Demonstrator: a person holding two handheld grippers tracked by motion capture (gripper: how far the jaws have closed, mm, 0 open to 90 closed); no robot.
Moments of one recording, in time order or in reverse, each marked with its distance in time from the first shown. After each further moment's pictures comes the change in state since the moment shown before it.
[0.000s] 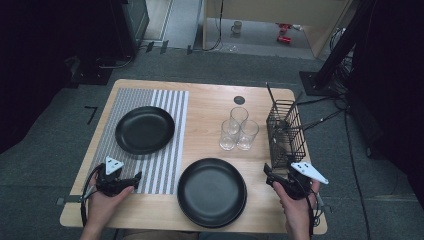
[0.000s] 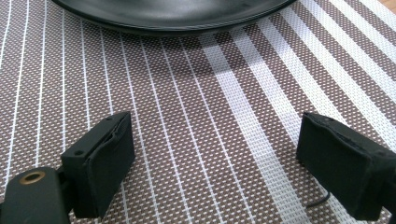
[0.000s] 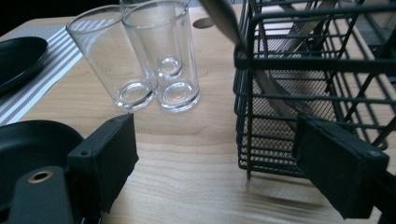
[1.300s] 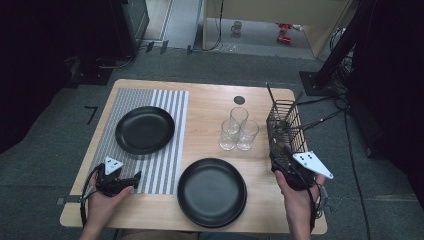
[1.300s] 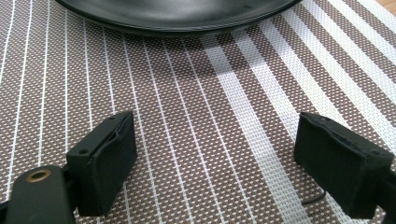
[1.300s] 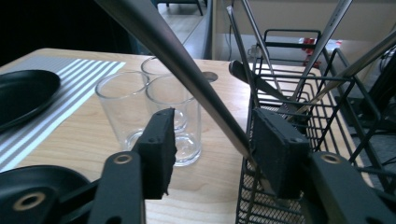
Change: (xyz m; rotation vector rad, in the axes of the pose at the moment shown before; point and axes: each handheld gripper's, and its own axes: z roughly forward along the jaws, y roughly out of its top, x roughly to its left) left arm 0.001 0.000 0.000 -0.005 0.002 -0.008; right arm 0.021 0.043 -0.016 -0.130 -0.023 -0.118
